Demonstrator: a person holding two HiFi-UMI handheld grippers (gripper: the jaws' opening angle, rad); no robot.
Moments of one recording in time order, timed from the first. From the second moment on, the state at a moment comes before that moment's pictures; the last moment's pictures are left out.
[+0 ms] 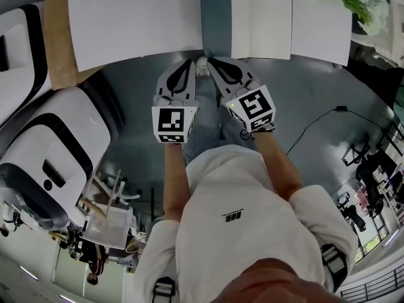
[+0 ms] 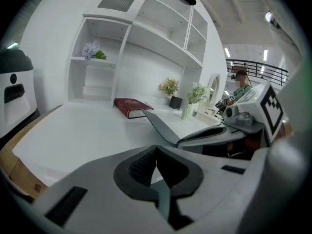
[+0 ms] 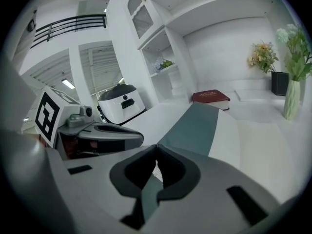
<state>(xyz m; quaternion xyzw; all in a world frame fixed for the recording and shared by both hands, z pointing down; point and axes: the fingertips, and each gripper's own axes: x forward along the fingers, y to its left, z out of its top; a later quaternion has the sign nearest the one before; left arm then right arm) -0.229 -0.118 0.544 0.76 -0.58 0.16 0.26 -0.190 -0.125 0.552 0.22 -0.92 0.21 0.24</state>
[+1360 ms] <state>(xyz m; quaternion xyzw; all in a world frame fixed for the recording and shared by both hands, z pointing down) -0.242 -0.113 0.570 0.74 -0.59 0.16 0.28 -0.209 -0.119 0.601 0.19 -0.92 0.21 0.29</state>
